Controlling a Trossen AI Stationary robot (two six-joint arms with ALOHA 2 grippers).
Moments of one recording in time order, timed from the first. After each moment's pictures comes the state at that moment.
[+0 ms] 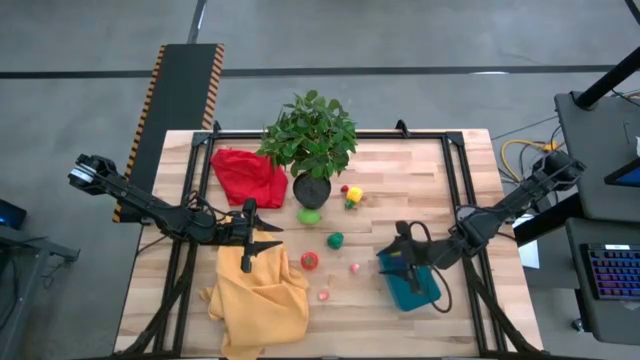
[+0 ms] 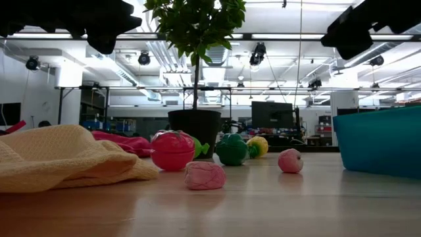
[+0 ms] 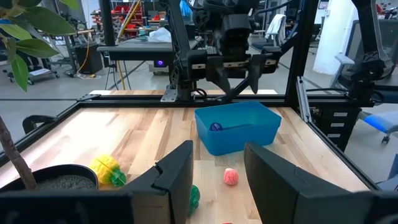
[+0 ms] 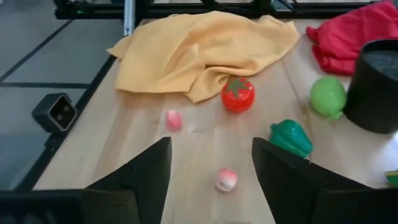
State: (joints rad) left arm -0.41 0.94 0.34 0.57 -0.42 -0.05; right arm 0.59 1.12 0.53 0.10 0.40 0.28
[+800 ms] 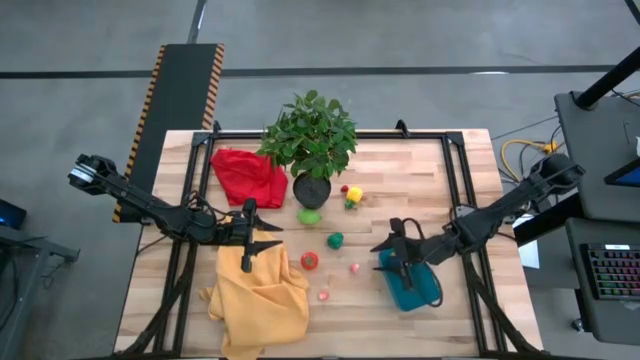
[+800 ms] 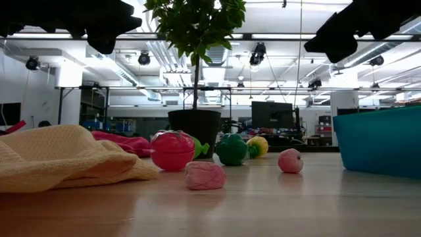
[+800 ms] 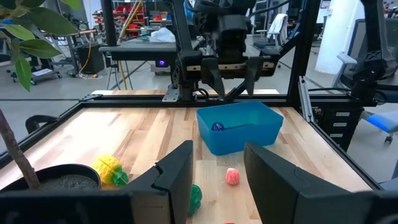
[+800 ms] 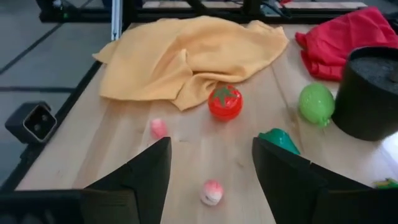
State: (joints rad) left arm -0.41 0.94 0.34 0.57 -0.42 -0.05; right arm 0.53 1.17 0.53 0.17 0.37 0.22
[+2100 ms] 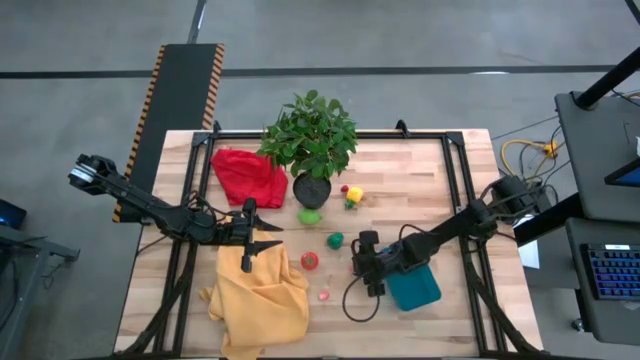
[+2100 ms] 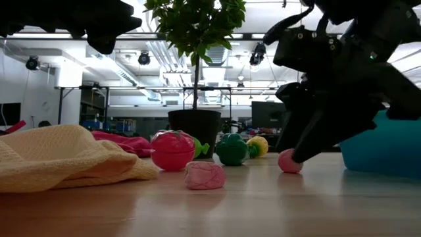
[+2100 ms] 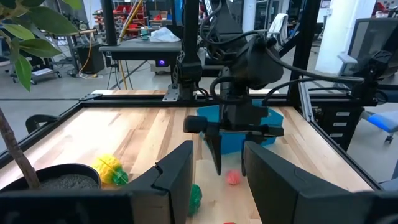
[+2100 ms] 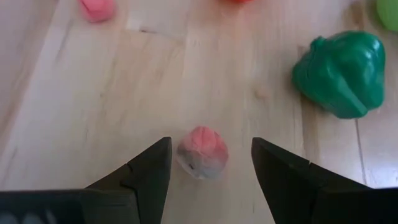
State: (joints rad) left arm -0.41 0.94 0.34 0.57 -0.42 -0.05; right arm 0.42 1.74 0.83 -0.06 0.28 0.18
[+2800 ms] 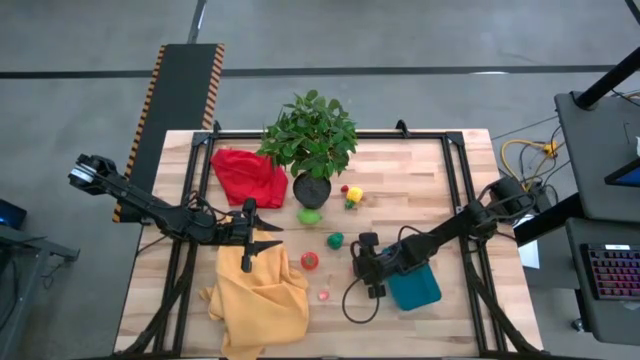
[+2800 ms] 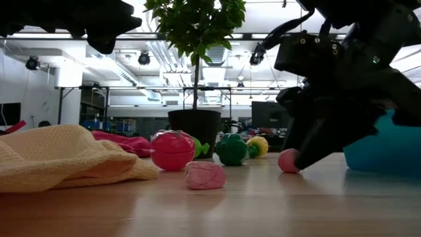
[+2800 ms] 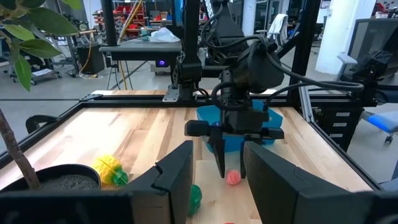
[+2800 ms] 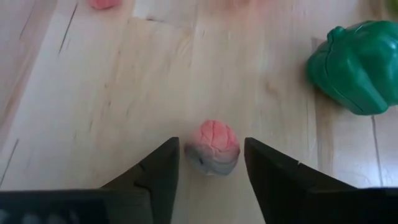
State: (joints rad) left arm -0.41 0.94 0.34 0.57 -0.42 -0.05; right arm 0.42 1.76 0.83 -0.06 0.26 0.18
